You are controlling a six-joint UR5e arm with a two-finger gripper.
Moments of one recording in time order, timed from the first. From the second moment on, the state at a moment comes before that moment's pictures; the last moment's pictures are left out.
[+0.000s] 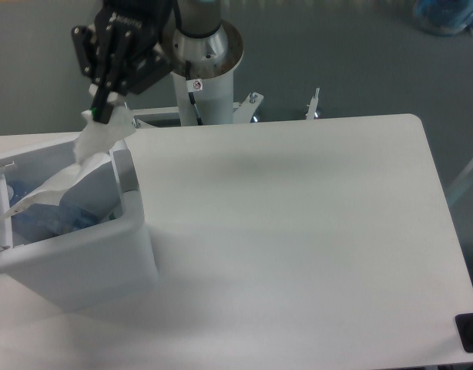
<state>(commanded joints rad) 2.33 -1.44 -1.75 -0.74 0.92 0.69</state>
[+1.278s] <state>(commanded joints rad) 2.22 -1.53 -1.84 -0.73 0.92 0.62</state>
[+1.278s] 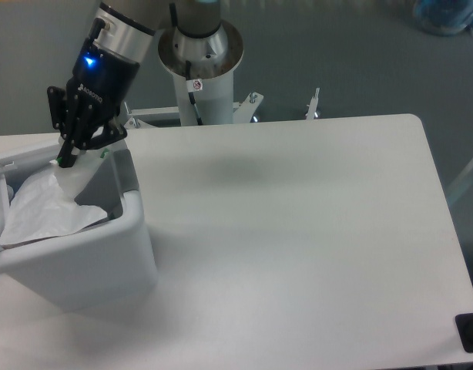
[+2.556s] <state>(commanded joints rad) 2.17 -1.56 -1.81 -0.73 1.01 0.62</state>
